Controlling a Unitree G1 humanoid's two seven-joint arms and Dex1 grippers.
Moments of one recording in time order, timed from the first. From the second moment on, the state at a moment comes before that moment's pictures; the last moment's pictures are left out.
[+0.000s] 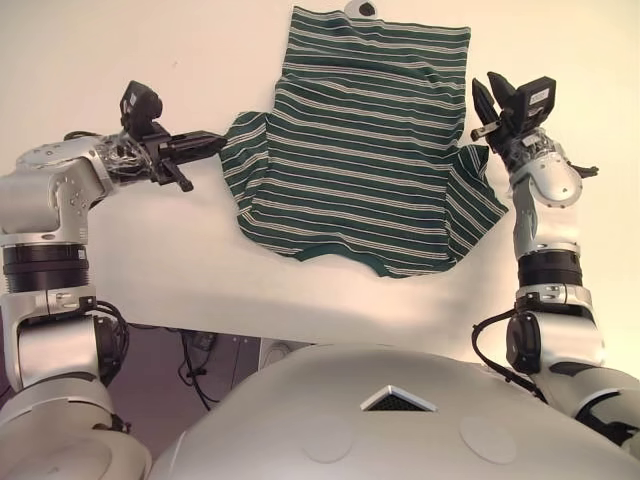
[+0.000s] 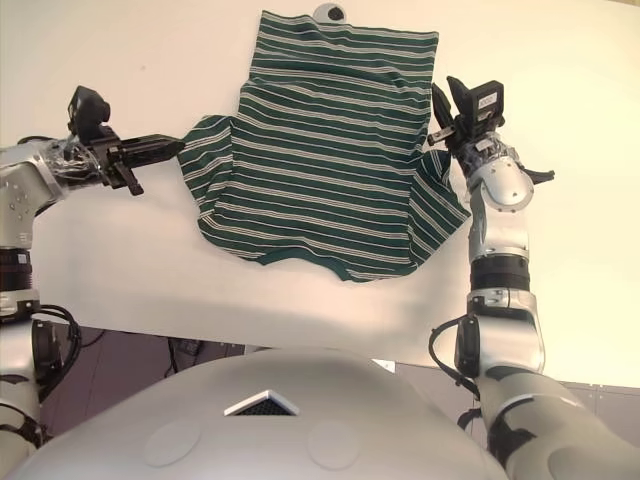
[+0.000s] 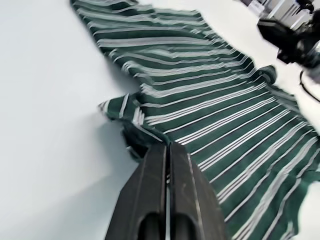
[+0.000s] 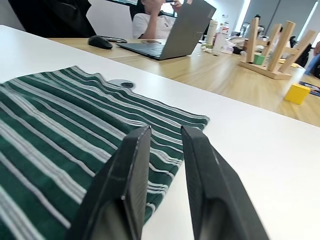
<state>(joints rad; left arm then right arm) -0.28 0.71 0.08 0.11 -0.51 0.80 -1.04 -0.24 -0.35 -0.11 0.44 0.13 -0.20 0.48</state>
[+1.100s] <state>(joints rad) -0.18 0.11 0.18 -0.07 -0.35 0.02 -0.37 0.23 -0.73 -0.31 -0.12 0.59 0.85 0.81</state>
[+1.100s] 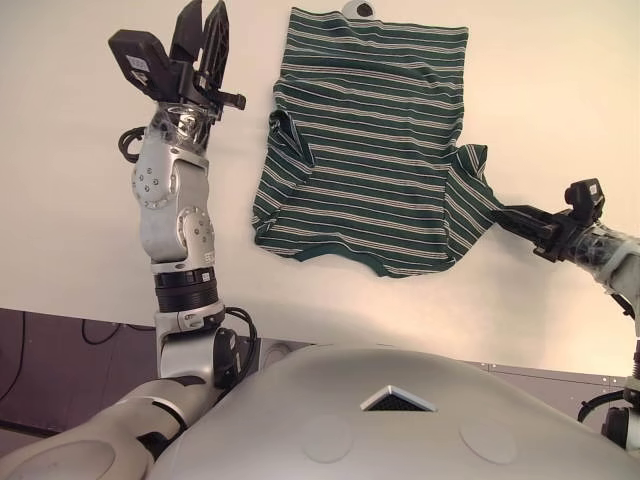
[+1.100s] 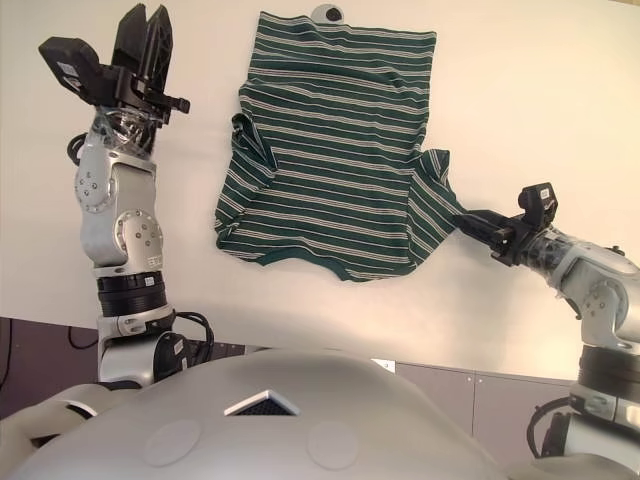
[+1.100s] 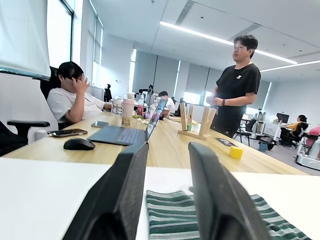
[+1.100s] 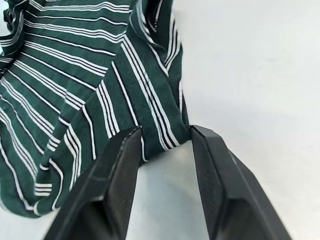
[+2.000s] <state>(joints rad) -0.18 0.12 0.13 0.04 -0.34 0.01 -0.38 0.02 -0.66 -0.02 -0.40 0.62 0.95 0.68</state>
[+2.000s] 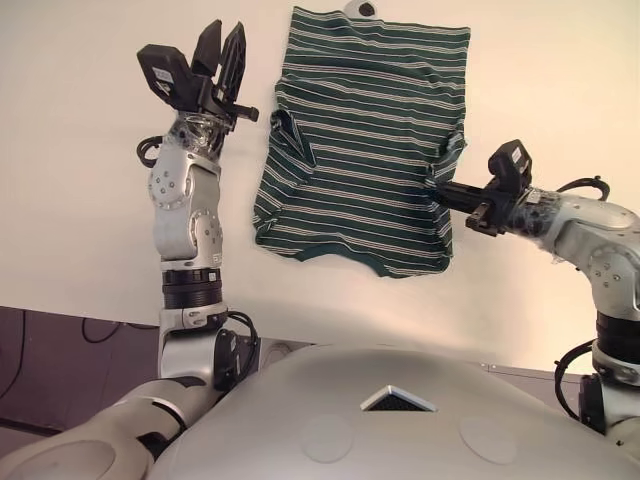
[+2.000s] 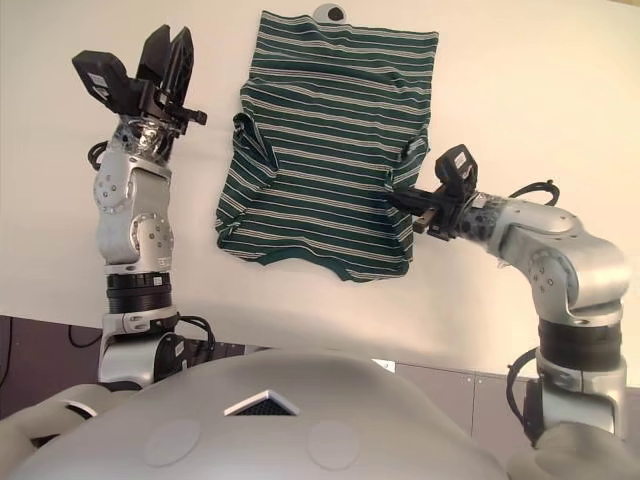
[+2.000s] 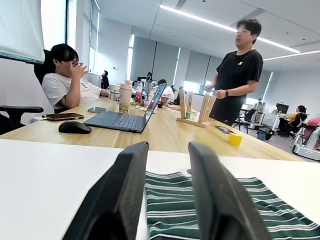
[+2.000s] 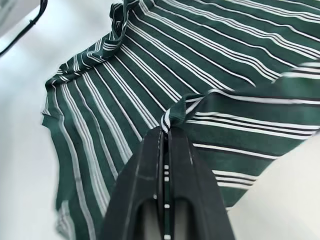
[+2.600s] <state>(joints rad) 0.09 0.58 0.16 -0.10 -0.41 0.04 -0.94 0.14 -0.73 -0.22 -0.36 0.76 0.83 0.91</state>
